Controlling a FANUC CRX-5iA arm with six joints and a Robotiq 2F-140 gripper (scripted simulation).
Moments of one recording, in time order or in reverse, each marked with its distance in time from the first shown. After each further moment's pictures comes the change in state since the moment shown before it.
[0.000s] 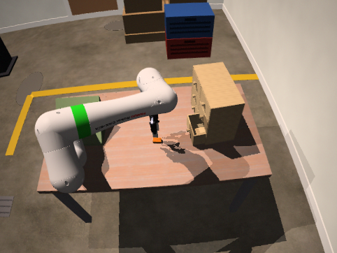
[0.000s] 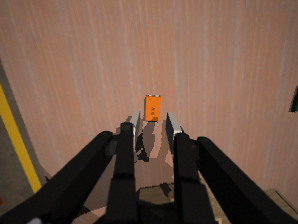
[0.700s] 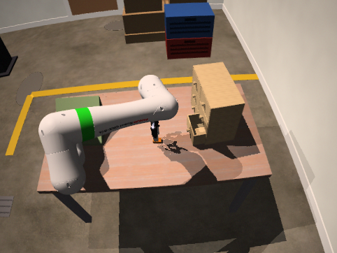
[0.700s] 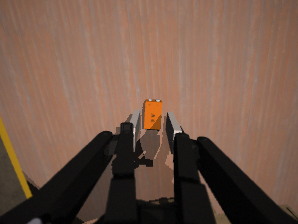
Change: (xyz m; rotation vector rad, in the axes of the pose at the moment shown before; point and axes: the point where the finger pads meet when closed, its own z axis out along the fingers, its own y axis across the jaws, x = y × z) arm 0.000 0.000 0.037 -0.007 0.010 -0.020
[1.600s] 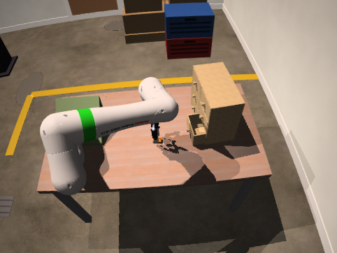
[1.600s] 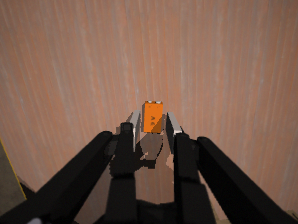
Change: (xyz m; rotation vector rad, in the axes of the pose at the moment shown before) arm 0.000 0.000 0.013 0.000 0.000 0.000
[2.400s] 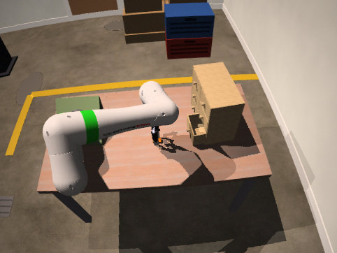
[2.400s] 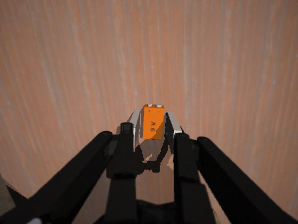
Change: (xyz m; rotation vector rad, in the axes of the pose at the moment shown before) arm 0.000 0.000 0.022 0.000 0.000 0.000
